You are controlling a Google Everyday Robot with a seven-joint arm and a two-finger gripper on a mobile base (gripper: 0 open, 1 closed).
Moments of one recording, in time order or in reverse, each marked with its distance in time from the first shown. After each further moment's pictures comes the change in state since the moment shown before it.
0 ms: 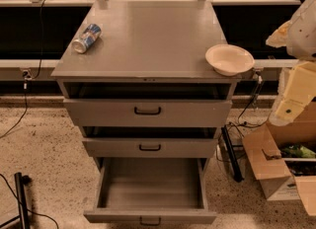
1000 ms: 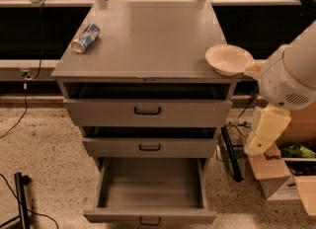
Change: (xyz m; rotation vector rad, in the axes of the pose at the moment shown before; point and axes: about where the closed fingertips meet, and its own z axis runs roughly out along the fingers) arm -0.009 0.025 0.068 0.023 -0.060 -0.053
